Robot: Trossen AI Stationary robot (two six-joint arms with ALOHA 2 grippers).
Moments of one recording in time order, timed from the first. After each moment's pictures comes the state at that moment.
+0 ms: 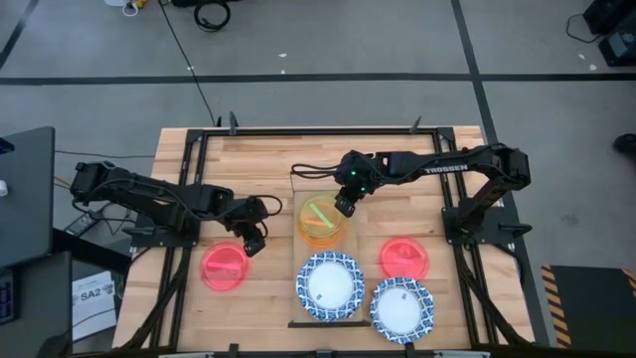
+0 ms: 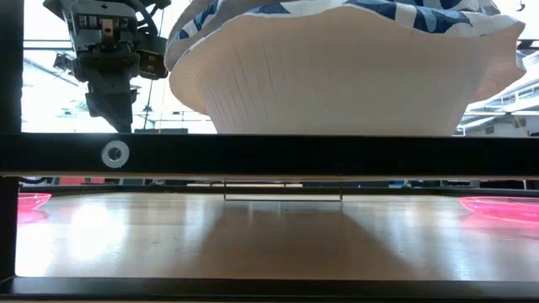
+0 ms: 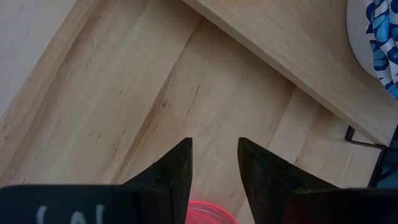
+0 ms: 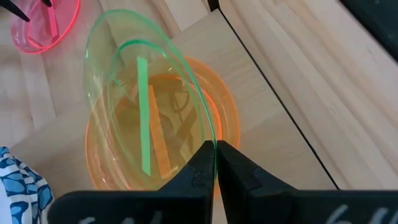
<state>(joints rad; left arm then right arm) -0.12 1.20 0.75 -0.59 0.08 -0.69 -0.18 1.59 1.12 -0.45 -0.12 0.40</state>
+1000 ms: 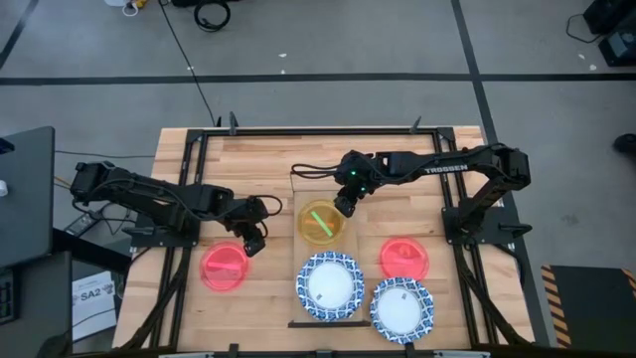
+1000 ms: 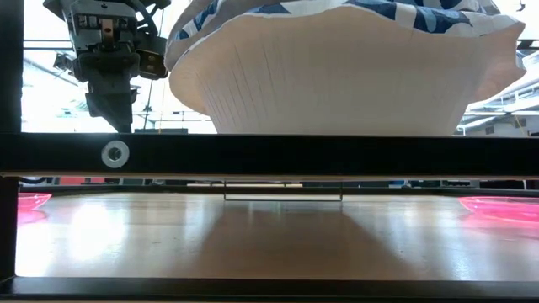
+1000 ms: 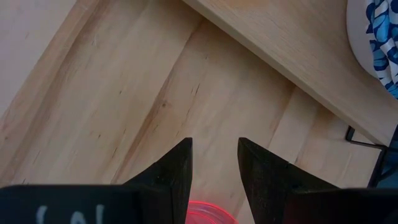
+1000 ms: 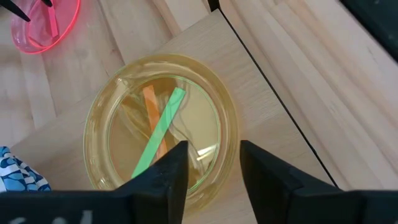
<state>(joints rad) -0.12 1.20 0.75 -0.59 0.08 -0.69 -0.18 1.59 1.12 -0.45 -0.13 0.40</state>
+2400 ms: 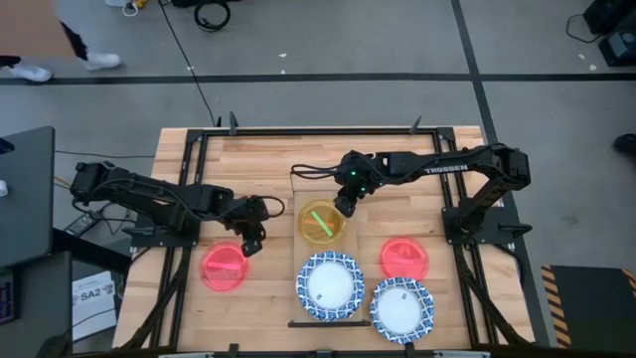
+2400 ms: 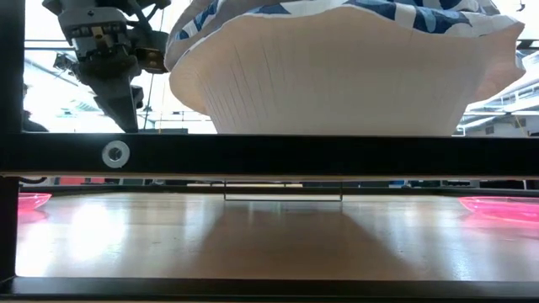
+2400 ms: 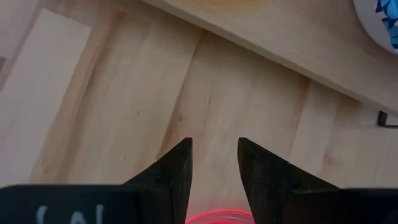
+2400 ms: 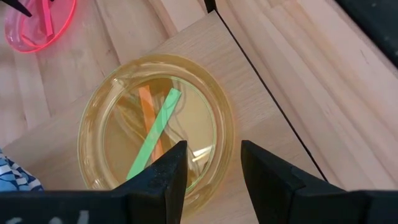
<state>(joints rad) -0.12 1.20 0.75 -0.59 0.02 -0.50 -0.18 1.59 1.12 -0.45 -0.10 0.38</state>
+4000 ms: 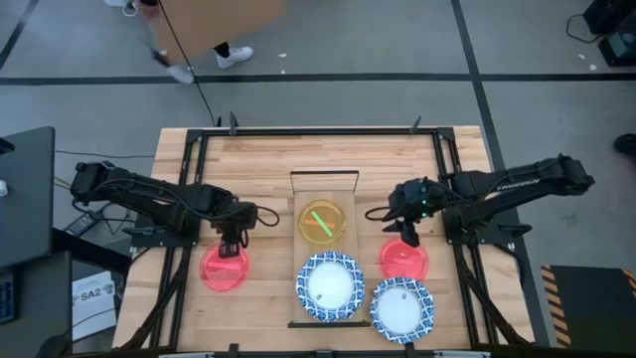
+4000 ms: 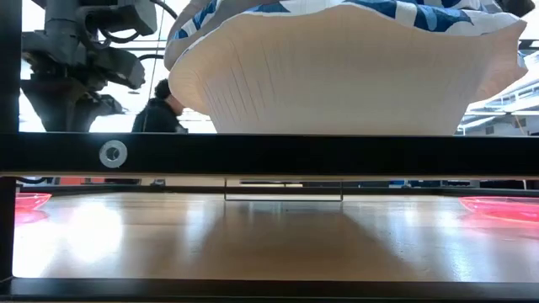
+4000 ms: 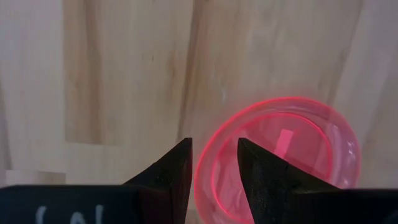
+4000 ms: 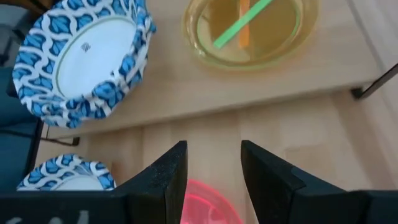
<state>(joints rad) -0.11 1.20 0.75 -0.92 0.06 -0.25 0.07 0.94 0.66 -0.52 -0.12 0.30</state>
